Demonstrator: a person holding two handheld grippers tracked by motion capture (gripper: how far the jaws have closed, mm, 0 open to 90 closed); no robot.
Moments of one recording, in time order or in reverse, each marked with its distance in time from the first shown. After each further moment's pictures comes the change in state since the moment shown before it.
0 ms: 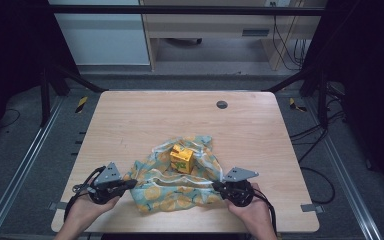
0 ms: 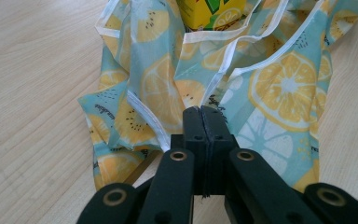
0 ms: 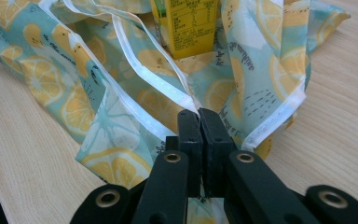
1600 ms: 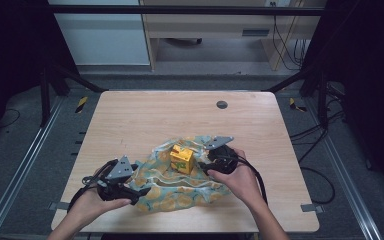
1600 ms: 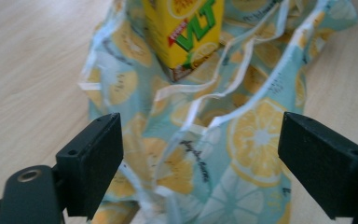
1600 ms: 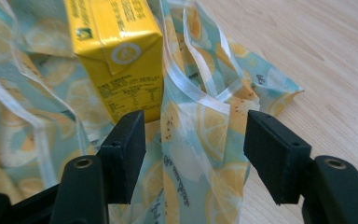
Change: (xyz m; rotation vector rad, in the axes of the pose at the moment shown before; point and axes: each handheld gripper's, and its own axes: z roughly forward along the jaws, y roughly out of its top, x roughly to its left) left arm -0.020 0.043 0.005 0.034 -0.030 0.097; right arm -0.026 0.084 0.043 0.133 -0.094 -0.132
